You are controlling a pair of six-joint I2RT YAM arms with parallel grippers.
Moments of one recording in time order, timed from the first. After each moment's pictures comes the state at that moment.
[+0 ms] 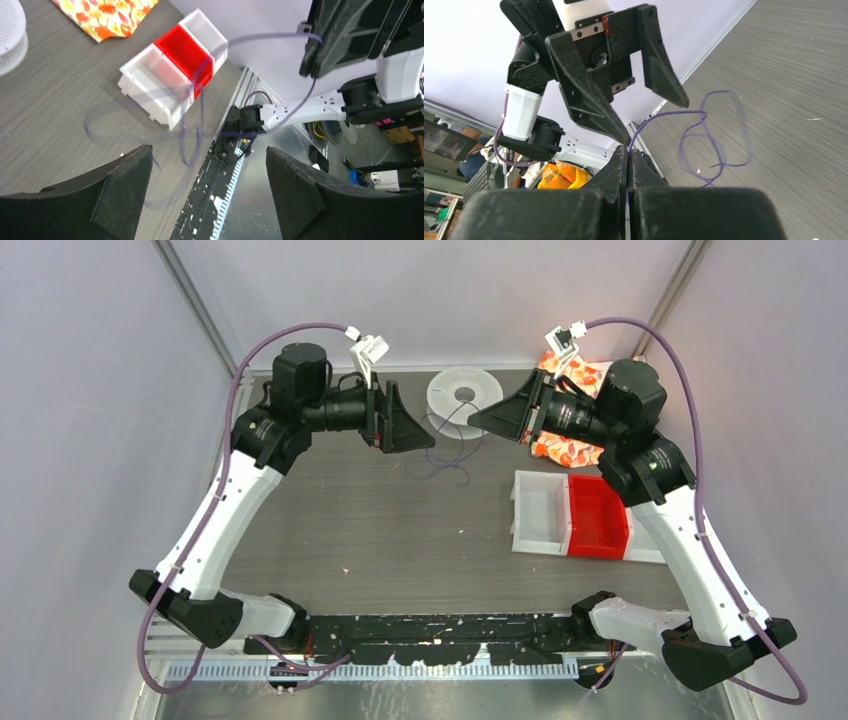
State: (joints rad) left arm -0.49 1.32 1.65 -0.66 0.79 -0.38; right arm 0.42 1.11 1.46 -0.36 -0.72 0.73
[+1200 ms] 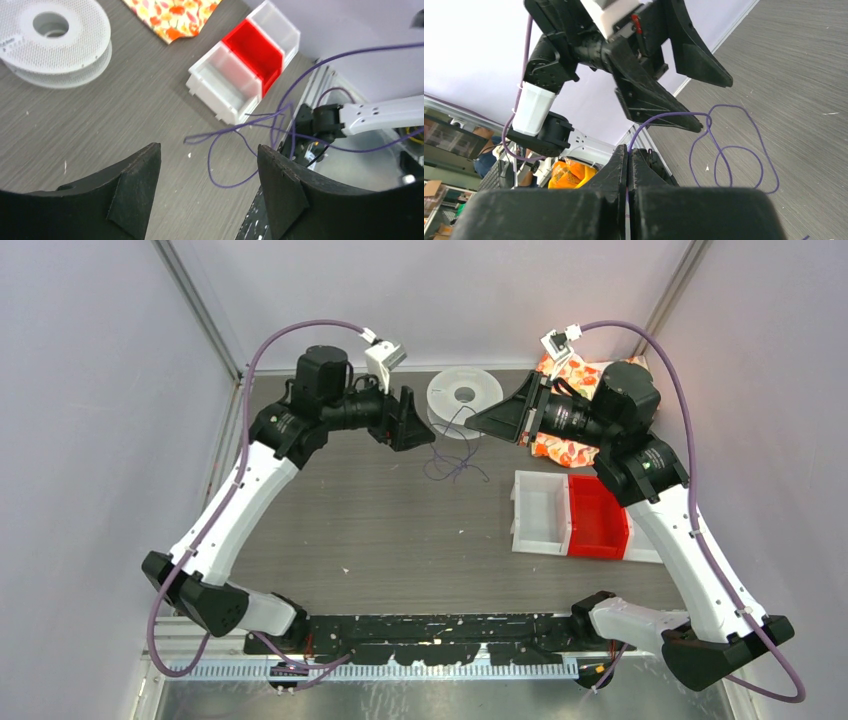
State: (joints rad) left arm -0.53 1.40 1.65 -0.64 0.59 -0.17; right arm 0.42 1.11 1.41 -0.31 -0.75 0.79
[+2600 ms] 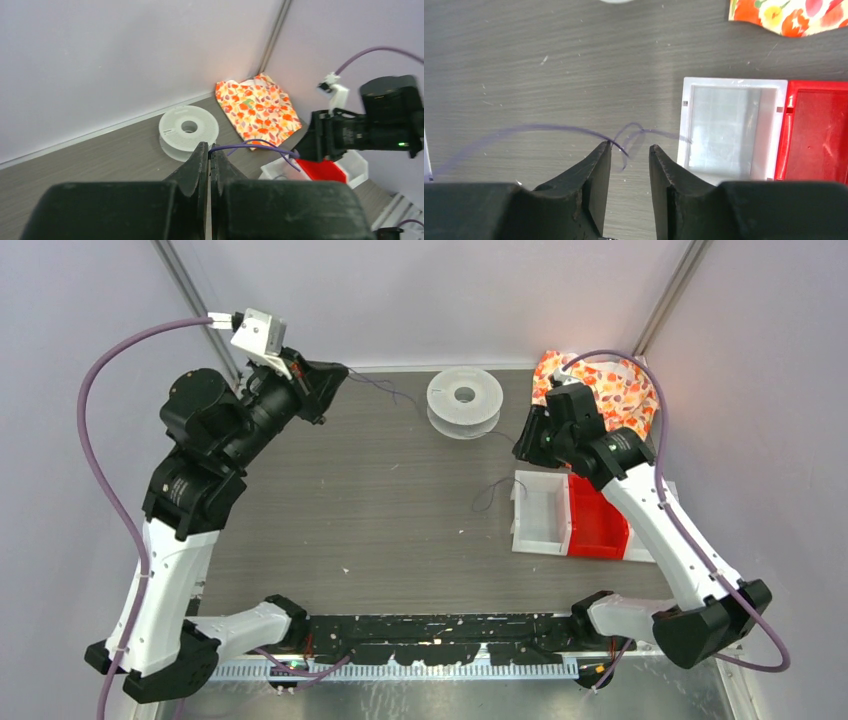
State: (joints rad) left arm -0.51 1.10 1.72 -0.56 0.07 -0.14; right arm 0.42 1.21 1.36 -0.87 0.12 0.55
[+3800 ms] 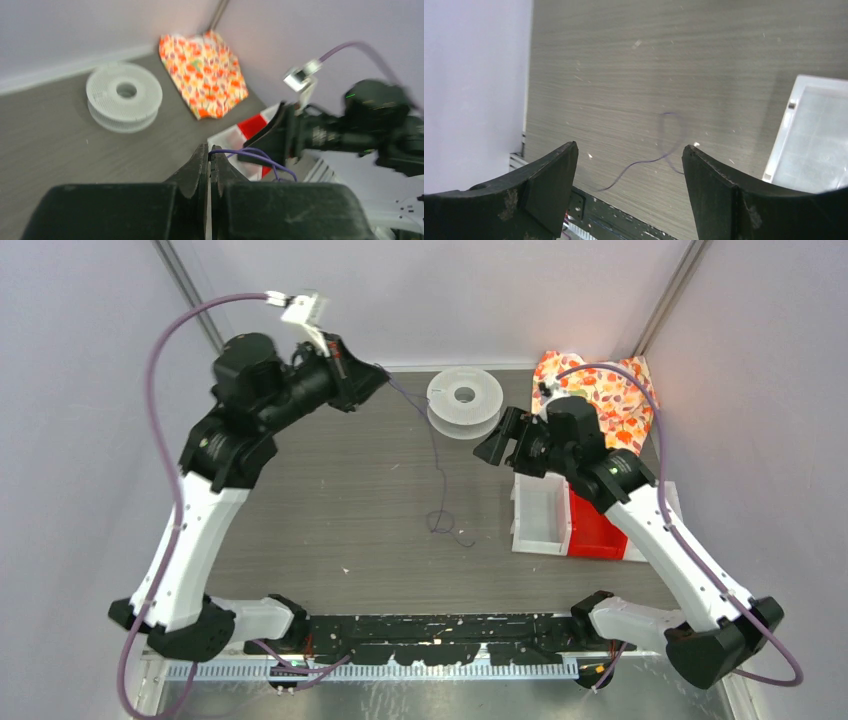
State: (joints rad) left arm -0.51 1.23 1.83 -0.61 0.25 -0.36; right arm 0.49 1.12 1.22 -0.66 -0.11 0.68
